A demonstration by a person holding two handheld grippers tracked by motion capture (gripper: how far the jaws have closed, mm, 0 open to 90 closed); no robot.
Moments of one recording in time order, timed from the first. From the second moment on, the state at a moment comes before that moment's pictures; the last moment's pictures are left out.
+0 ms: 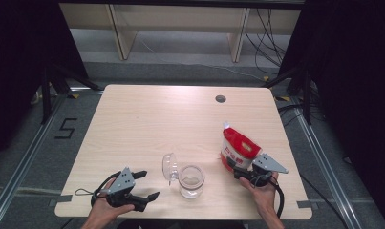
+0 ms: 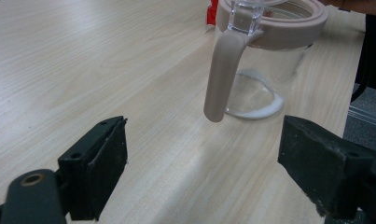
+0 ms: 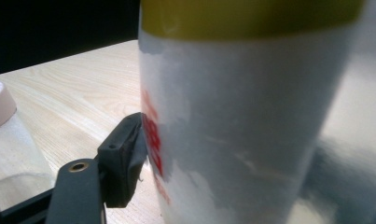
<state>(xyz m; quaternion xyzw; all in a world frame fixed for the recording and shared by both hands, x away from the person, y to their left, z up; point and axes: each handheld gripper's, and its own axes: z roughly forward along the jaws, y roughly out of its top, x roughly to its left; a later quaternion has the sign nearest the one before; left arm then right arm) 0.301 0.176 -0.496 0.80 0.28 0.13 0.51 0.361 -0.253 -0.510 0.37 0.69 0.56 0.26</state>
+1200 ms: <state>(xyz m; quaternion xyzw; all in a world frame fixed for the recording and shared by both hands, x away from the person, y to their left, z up) 0.302 0.174 -0.497 0.81 0.27 0.13 0.50 0.369 -0.253 -0.516 0.34 0.70 0.57 0.27</state>
